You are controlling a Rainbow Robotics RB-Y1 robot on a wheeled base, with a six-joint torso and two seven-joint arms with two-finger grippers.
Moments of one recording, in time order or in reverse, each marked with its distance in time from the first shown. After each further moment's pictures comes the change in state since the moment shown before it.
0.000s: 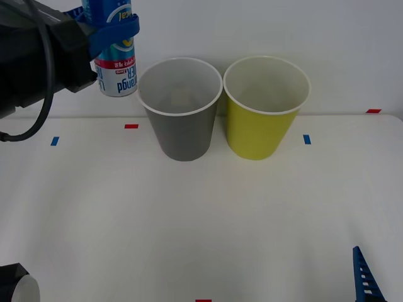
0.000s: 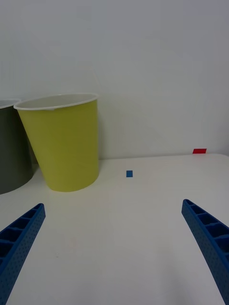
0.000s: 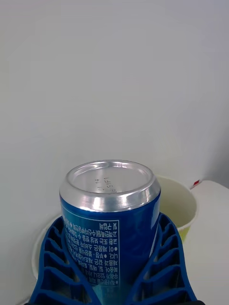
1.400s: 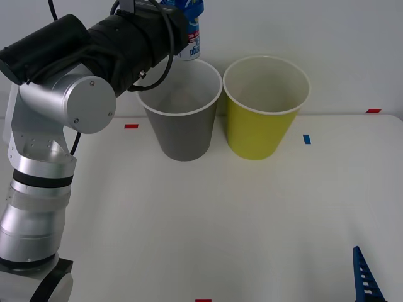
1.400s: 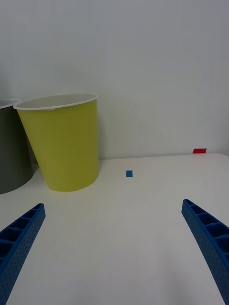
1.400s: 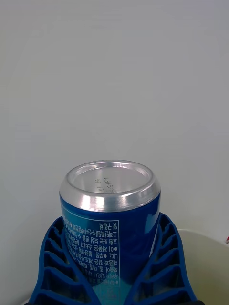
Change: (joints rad) right arm 0.000 0.000 0.000 0.000 0.000 0.000 0.000; left arm -0.114 -0.075 -0.398 0.708 -0.291 -0.777 -0.091
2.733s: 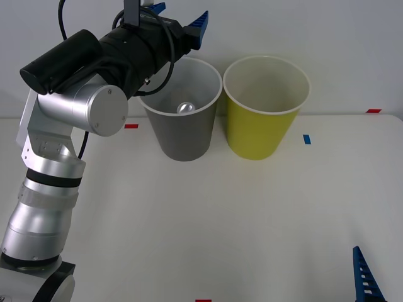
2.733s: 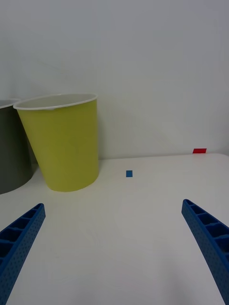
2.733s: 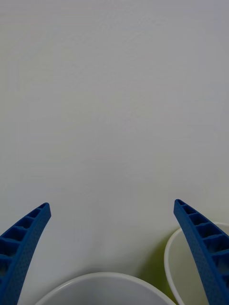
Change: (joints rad) right arm 0.000 0.000 0.000 0.000 0.000 0.000 0.000; left arm 0.001 -0.004 -0.017 0.104 -0.083 -0.095 -0.009
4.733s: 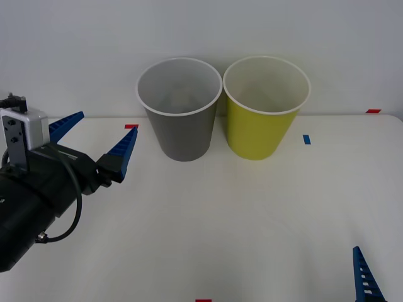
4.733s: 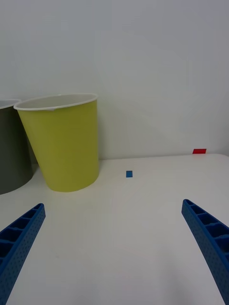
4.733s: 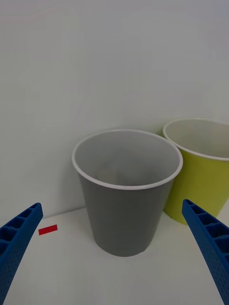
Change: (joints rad) right arm 0.000 0.000 0.000 0.000 0.000 0.000 0.000; left arm 0.970 0.041 0.158 -0.812 0.224 0.128 -0.176
